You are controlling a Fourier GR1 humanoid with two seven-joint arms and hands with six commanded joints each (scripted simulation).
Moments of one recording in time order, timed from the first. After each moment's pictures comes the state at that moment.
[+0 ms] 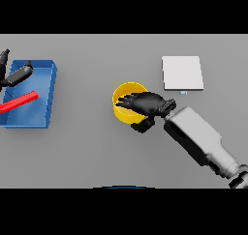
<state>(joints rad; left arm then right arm) -0.54 0.90 -0.56 -1.25 0.21 0.25 0.49 -0.64 -0.29 0.65 -1.18 0.81 0.49 -0.11</state>
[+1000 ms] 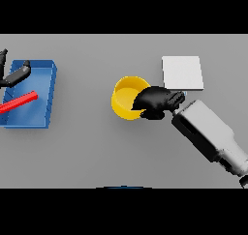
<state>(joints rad) -0.53 0.91 -0.56 -1.26 0.21 0.26 0.50 -0.66 -0.38 0.62 -1.29 0.73 0.62 -0.12</state>
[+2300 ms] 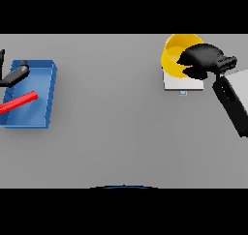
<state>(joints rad) -0.52 0.95 -0.56 -1.34 0.22 0.27 0.59 -0.82 -0.58 0.42 -1.06 0.72 0.50 -0.09</state>
